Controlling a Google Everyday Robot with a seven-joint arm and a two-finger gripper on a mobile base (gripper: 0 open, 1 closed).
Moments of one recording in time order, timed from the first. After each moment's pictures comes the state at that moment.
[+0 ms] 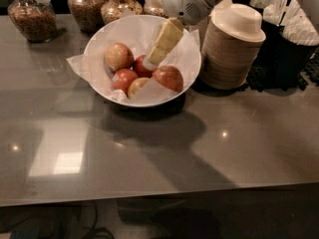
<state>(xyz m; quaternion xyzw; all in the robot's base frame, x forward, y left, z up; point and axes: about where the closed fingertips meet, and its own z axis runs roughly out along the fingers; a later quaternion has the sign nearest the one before) 0.592 0.010 1.002 -0.67 0.61 0.17 0.37</state>
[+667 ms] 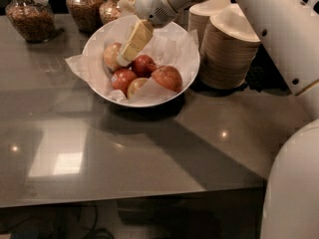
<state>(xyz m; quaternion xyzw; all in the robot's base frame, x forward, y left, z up) 0.633 0.078 0.983 -0.69 0.57 0.24 0.39</state>
